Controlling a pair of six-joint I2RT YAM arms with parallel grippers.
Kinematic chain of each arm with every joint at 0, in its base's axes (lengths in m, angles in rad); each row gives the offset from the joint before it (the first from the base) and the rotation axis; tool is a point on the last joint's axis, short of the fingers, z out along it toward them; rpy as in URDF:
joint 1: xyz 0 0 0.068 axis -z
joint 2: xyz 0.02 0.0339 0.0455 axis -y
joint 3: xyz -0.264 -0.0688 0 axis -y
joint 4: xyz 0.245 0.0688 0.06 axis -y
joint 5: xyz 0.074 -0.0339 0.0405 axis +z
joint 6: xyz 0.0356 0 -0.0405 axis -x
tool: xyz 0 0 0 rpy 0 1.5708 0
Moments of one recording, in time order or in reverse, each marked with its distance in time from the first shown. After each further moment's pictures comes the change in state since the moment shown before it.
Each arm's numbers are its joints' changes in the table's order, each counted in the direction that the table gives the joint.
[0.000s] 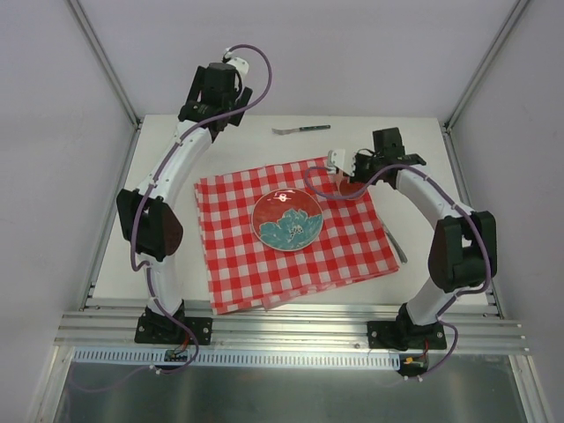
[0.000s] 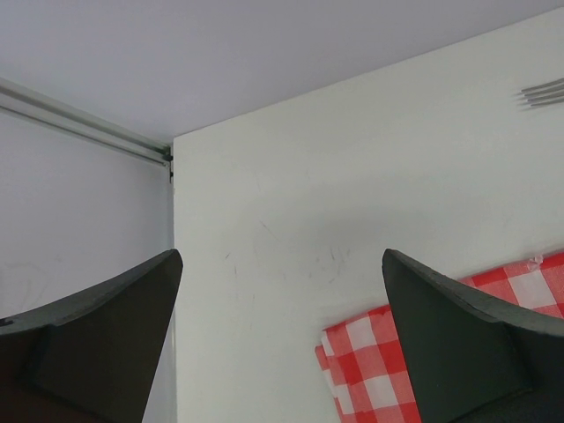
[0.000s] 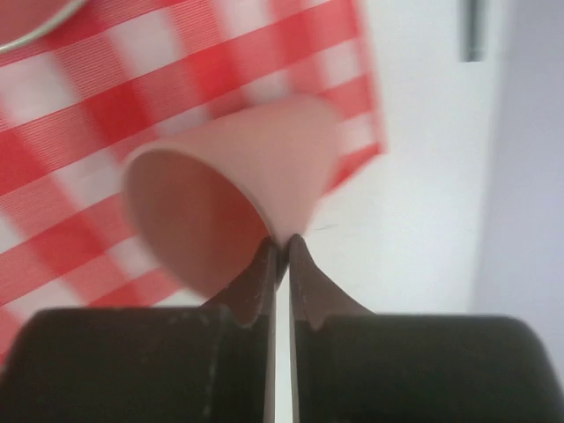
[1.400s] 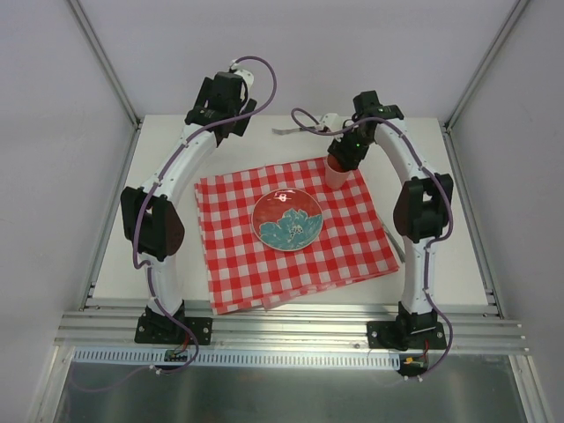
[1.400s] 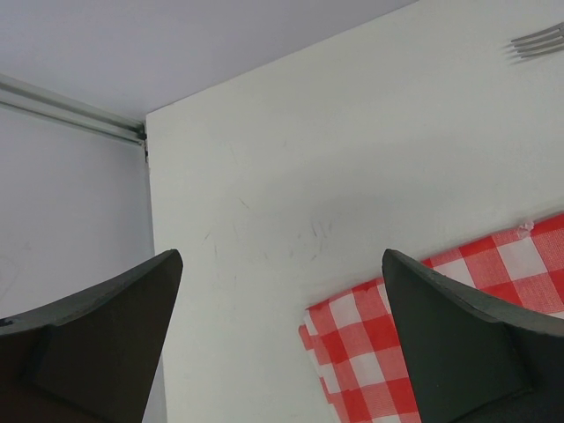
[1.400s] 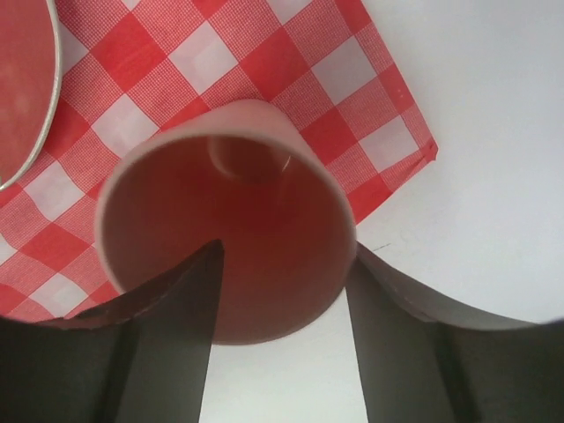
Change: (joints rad) left arm 0.020 -0.005 -0.063 -0.021 -0.001 0.017; right arm -0.004 -0.530 0.871 -0.552 -0.041 -0.354
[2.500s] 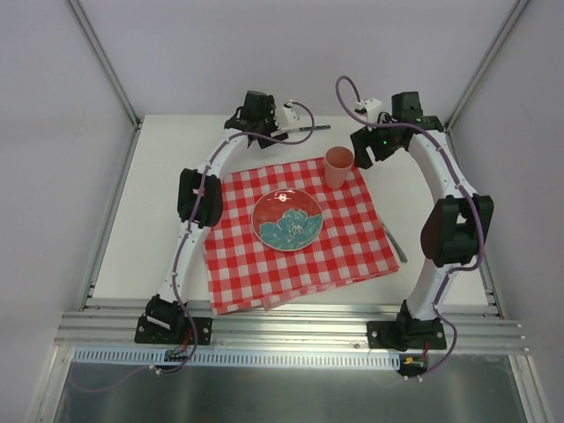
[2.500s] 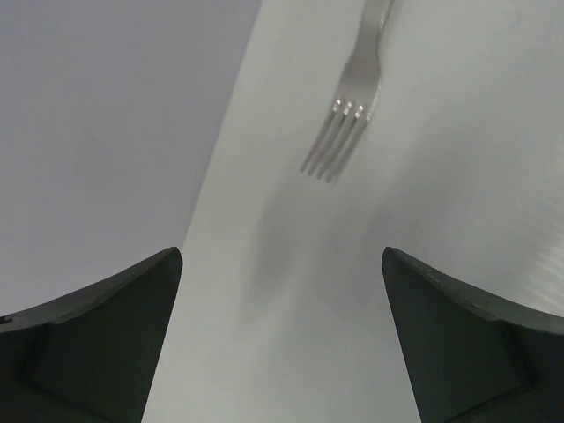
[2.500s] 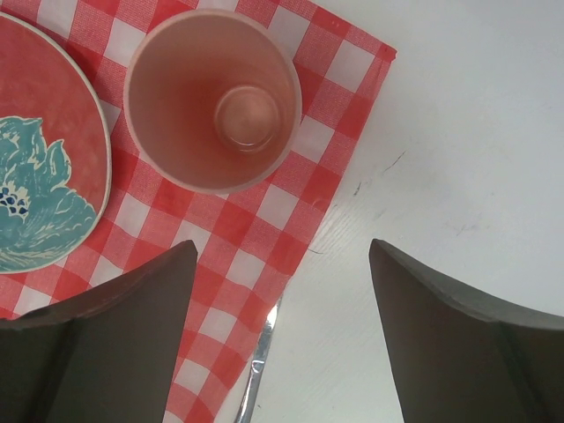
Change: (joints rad) left arm -0.024 -0.721 0.578 0.080 -0.570 -0.634; right arm 0.127 0.322 -0.355 0.235 0.068 -0.446
